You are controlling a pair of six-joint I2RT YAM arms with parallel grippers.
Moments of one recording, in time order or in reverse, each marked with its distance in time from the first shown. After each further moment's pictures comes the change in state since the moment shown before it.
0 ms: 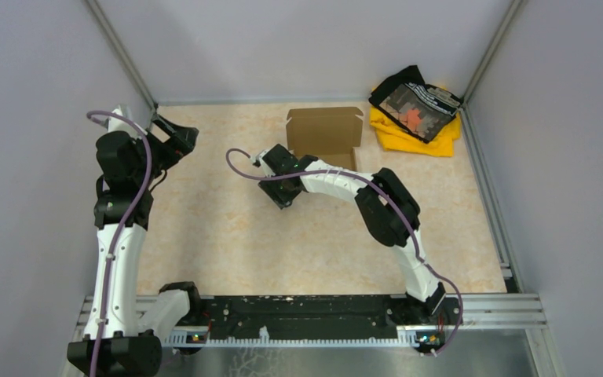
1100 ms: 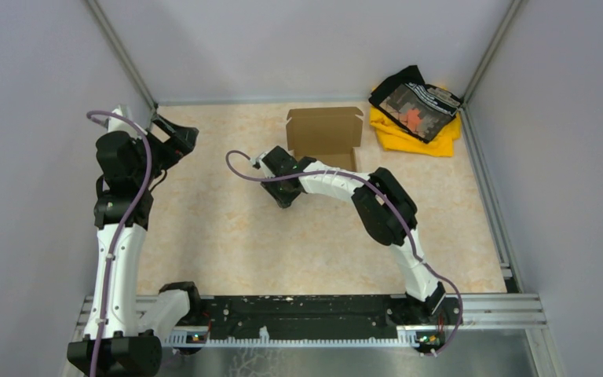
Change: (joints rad) left arm 0.000 0.000 0.000 0.001 0.000 0.000; right arm 0.000 0.029 0.001 0.014 -0.005 0.003
